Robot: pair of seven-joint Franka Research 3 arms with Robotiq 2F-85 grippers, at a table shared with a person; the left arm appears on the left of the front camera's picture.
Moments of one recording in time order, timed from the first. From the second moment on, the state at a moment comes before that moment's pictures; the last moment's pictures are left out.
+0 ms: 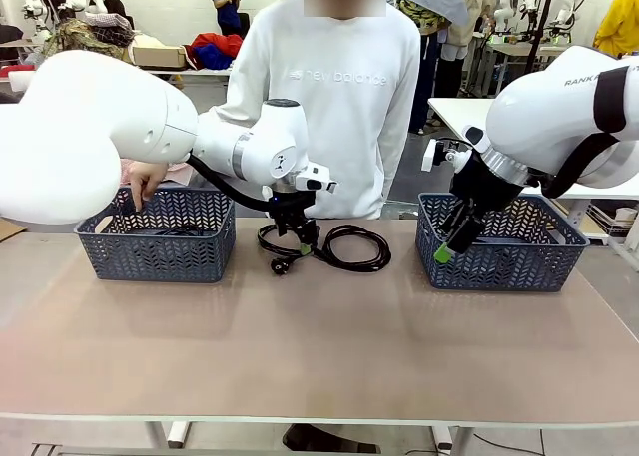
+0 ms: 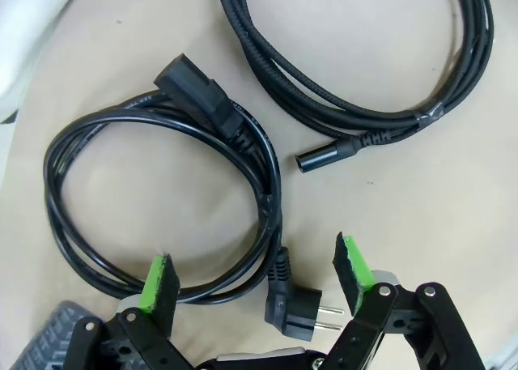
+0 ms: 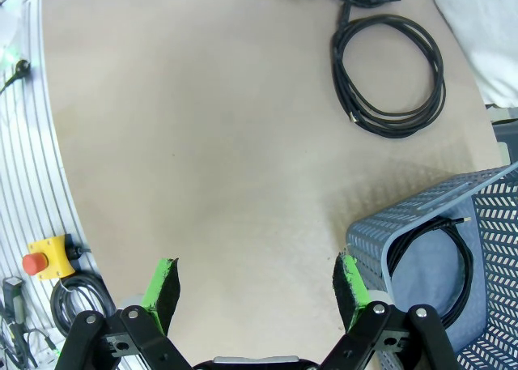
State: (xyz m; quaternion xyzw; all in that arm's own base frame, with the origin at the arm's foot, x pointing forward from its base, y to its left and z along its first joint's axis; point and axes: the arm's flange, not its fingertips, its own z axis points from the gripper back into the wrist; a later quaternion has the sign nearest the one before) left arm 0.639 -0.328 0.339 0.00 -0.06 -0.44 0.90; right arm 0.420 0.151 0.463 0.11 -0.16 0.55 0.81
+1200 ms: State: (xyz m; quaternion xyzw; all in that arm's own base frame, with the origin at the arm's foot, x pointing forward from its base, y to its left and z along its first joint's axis) left arm 0.655 -0.332 0.314 -0.01 -0.06 -0.43 0.90; right arm 0.420 0.151 0.463 0.11 -0.16 0.55 0.81
